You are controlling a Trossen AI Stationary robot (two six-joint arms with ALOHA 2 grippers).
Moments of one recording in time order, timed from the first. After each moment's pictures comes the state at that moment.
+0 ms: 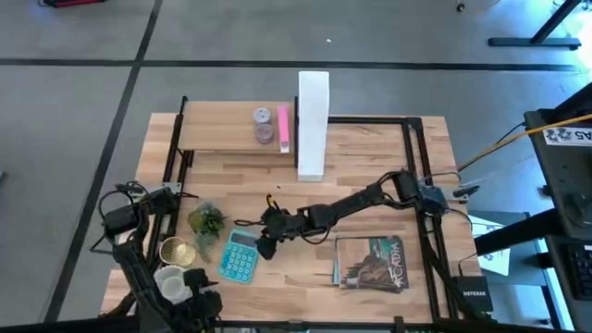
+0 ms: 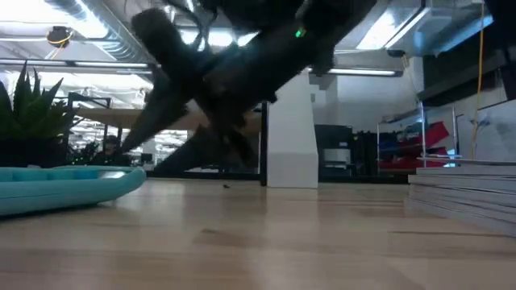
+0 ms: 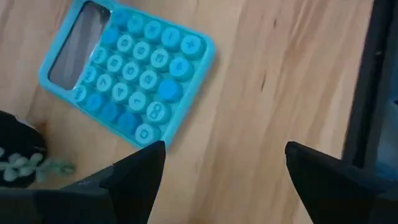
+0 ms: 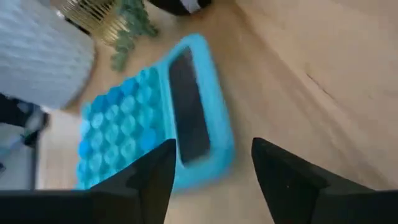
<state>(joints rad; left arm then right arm) -1.13 2.04 1.54 -1.18 -0.56 -1.35 0.22 2.27 1.51 0.09 0.05 0.84</state>
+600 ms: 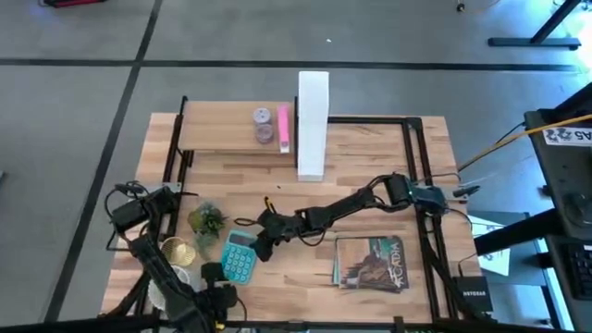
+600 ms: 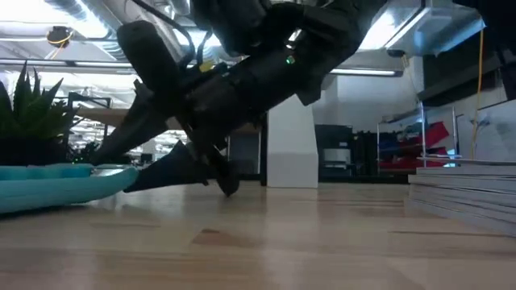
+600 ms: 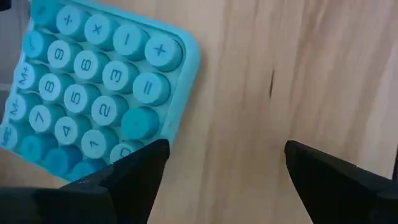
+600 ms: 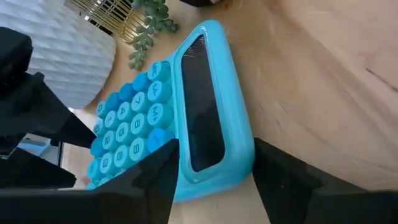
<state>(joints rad) -0.98 2.03 1.37 -0.94 -0.42 -1.10 0.22 2.34 1.51 0.24 -0.03 0.86</state>
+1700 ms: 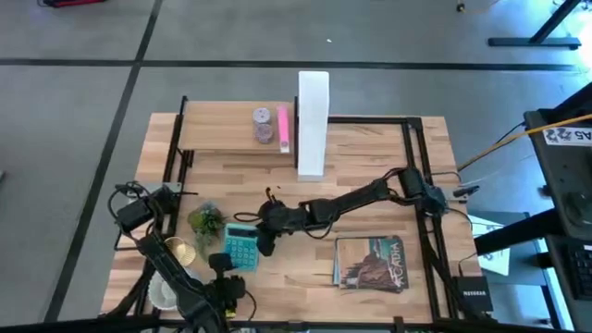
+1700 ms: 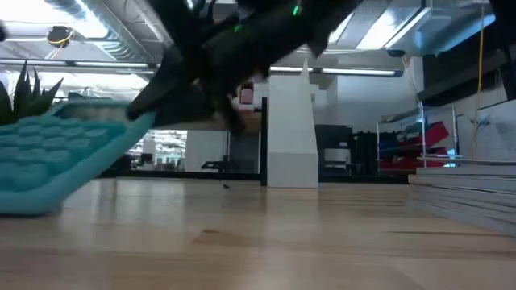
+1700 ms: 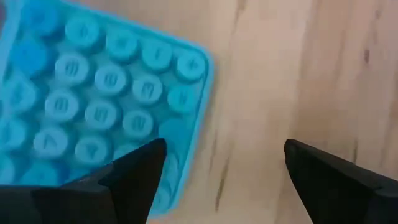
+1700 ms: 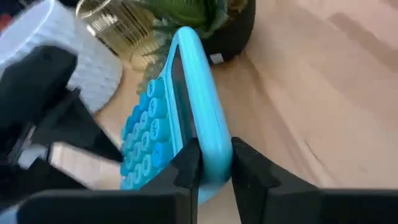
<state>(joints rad) -0.94 2.04 1.39 -0.99 -0.58 -1.09 0.21 2.15 1.51 0.00 0.13 0.61</state>
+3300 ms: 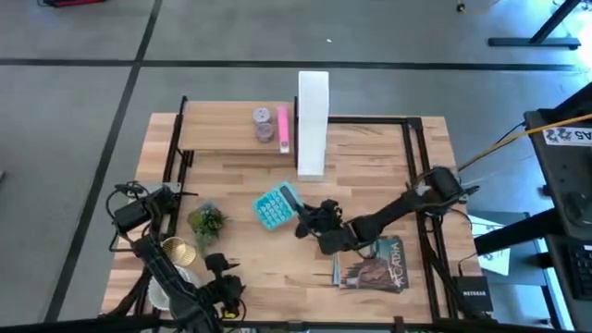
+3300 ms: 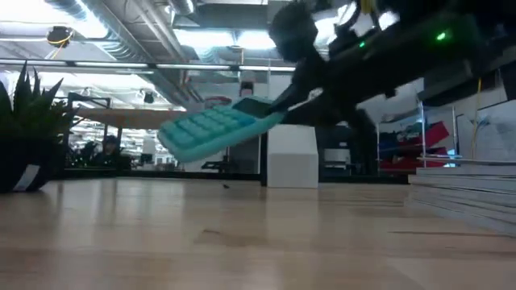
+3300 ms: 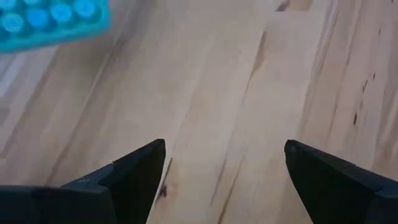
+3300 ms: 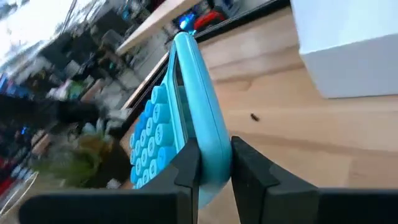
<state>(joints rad) -0.99 2.03 1.39 -1.01 -0.79 -1.26 0.38 1.98 0.94 0.54 1.06 1.20</state>
